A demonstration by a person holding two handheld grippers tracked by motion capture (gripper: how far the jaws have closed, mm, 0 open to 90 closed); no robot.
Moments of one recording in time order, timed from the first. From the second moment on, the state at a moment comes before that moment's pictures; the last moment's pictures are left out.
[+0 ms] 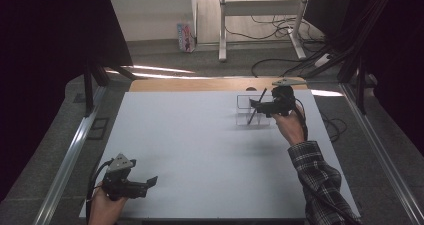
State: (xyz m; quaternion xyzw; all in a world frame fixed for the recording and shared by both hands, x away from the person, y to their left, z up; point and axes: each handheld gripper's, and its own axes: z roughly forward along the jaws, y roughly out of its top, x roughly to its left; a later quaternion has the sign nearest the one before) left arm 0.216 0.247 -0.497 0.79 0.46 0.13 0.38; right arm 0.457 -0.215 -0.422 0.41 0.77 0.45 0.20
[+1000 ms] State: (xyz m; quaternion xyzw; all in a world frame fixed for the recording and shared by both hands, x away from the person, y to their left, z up) left arm 0.216 0.247 -0.497 0.79 0.46 0.13 0.38; right arm 0.423 -0.218 -0.411 0.39 0.79 0.44 0.18
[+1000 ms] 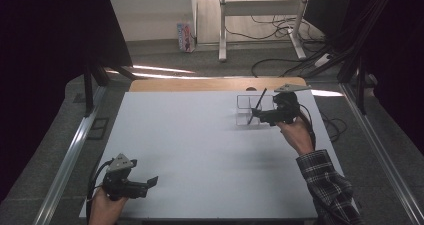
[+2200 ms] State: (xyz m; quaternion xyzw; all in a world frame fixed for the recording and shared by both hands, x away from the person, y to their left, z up) left arm 0.216 0.246 -0.496 0.79 0.45 0.13 0.39; right arm 0.384 -0.219 -0.431 0.37 0.81 0.42 0.17
